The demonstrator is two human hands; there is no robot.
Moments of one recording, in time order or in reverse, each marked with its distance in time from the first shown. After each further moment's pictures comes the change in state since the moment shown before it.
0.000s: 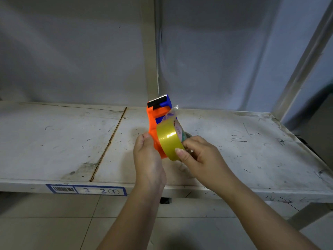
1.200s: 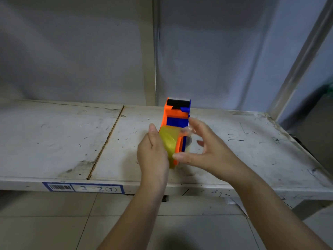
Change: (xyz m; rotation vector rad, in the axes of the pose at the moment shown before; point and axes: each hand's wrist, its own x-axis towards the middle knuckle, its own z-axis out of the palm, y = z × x) left_hand -0.013 0.001 0.005 0.378 -0.020 0.200; right_hand 0.005 -0.015 -0.030 0.233 -0.129 0.154
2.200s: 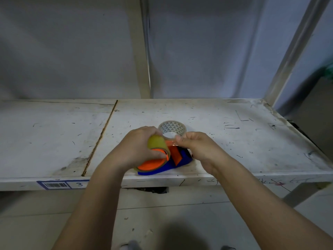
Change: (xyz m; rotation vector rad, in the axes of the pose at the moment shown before) left_hand 0.049 0.004 -0.036 1.014 -0.745 0.264; right_hand 0.018 0.035 0.019 0.339 0.038 0.449
